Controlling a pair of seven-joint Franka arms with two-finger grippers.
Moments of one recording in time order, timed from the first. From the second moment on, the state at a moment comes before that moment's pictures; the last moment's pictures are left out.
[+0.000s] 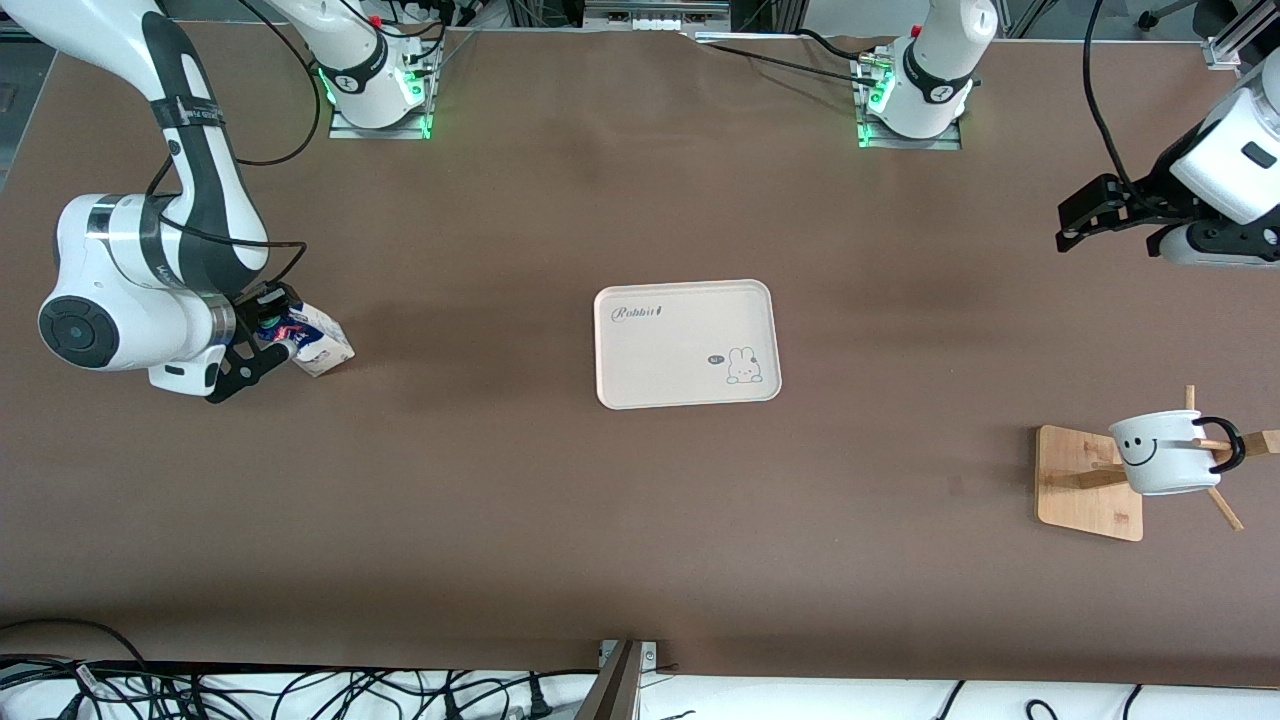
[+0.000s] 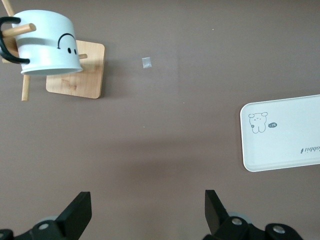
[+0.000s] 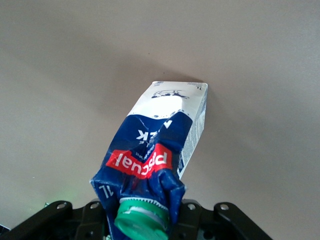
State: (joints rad) left arm -0.01 0.00 -0.04 -1.58 -0.01 1.56 -0.03; right arm 0.07 0.36 -0.07 -1.81 -0.04 1.75 -0.56
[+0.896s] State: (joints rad) left arm 0.00 0.03 -0.04 -1.54 -0.01 1.56 -0.03; right arm 0.07 0.13 -0.03 -1.71 0.04 1.45 -0.35
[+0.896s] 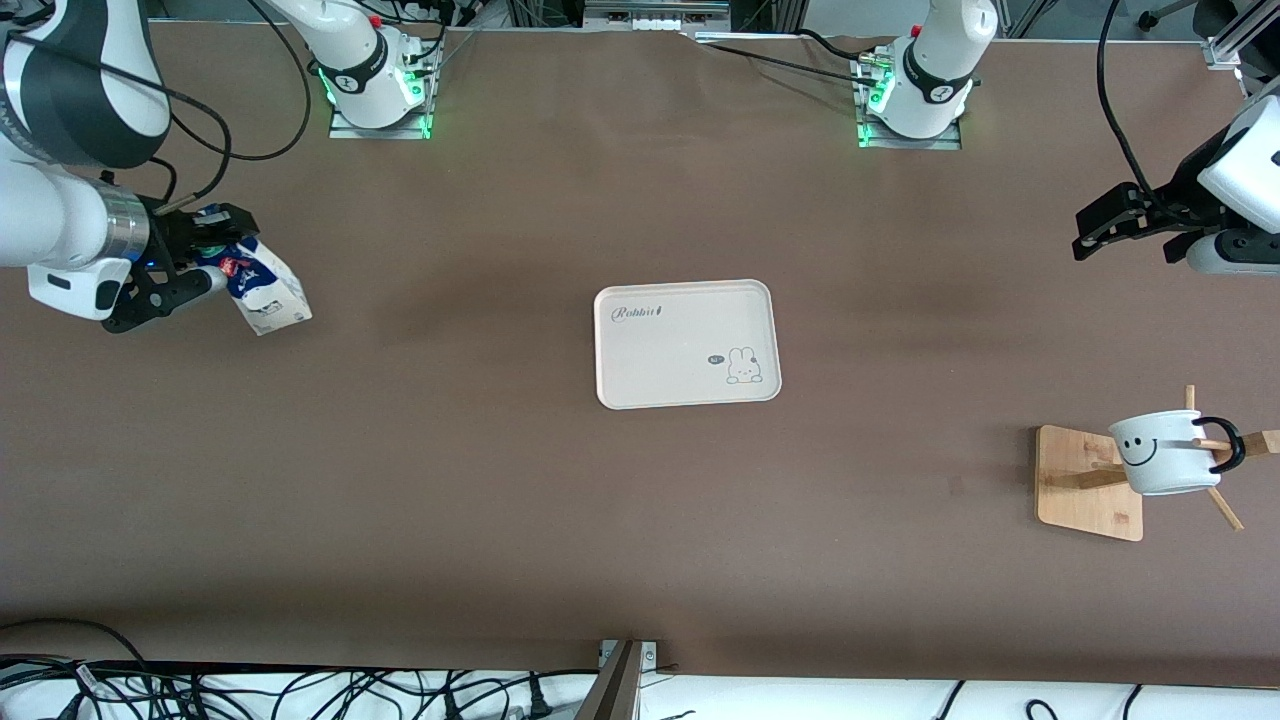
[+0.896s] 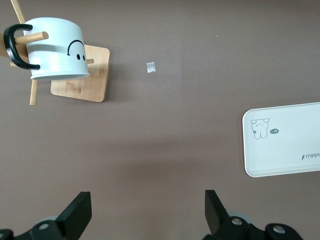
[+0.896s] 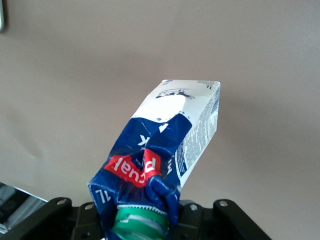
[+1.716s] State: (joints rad) left arm 0.00 0.04 -0.04 -1.54 -0.01 1.56 -0.03; right arm 0.16 0.12 0.21 -1.70 0.19 1.55 0.24
